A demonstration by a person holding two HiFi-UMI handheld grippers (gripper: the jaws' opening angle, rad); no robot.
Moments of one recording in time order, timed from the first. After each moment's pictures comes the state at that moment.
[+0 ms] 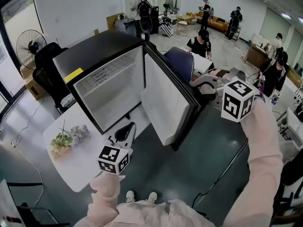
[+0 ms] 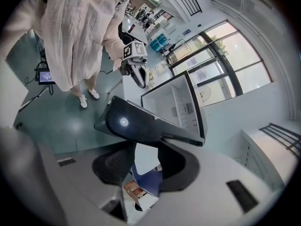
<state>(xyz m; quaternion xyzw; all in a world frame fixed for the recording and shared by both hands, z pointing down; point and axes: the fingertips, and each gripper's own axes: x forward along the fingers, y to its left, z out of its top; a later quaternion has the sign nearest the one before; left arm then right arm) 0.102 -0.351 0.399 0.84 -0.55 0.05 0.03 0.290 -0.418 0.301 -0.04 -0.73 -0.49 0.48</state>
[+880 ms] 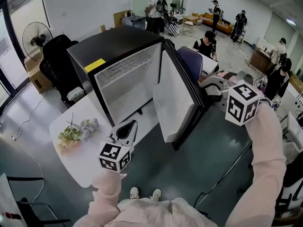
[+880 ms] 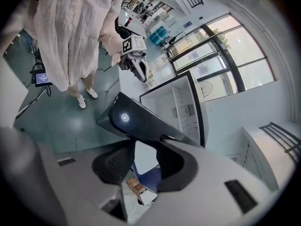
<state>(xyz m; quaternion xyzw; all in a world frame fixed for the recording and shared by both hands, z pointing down) 0.025 -0.319 0.403 0.83 -0.56 0.03 0.04 0.228 -0.390 0.302 -0.03 -0.71 -0.49 0.51</state>
